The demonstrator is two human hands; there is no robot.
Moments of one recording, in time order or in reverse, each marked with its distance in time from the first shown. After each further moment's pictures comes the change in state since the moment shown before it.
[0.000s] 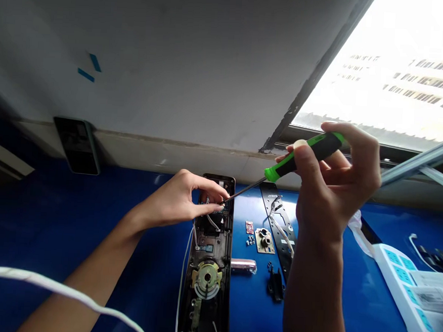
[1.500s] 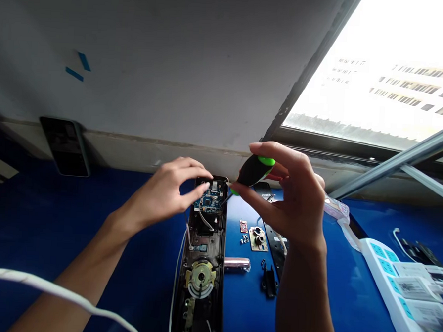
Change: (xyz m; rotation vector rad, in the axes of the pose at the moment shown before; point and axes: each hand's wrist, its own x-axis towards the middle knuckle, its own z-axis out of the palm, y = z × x) left_hand 0.000 -0.003 -0.007 0.472 0.220 0.101; right_hand -0.012 -0.006 -0.006 -0.057 -0.465 -0.246
